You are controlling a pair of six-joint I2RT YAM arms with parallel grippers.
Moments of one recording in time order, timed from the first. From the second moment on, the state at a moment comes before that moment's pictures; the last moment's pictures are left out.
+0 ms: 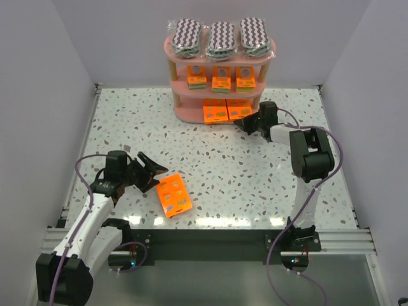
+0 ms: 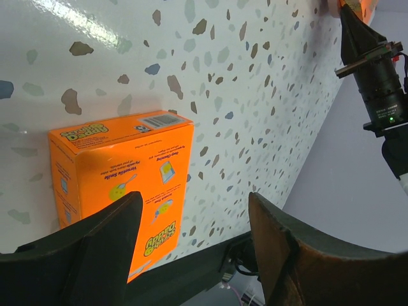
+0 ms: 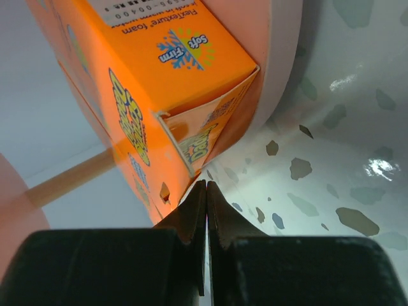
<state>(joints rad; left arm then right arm) -0.12 0.81 0.47 -0.43 0.41 -1.04 0.18 2.04 1.22 0.16 -0.25 1.38</state>
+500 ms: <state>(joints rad) -0.13 1.21 0.74 -0.24 0.35 -0.98 0.13 1.84 0.98 0.16 -0.27 1.37</state>
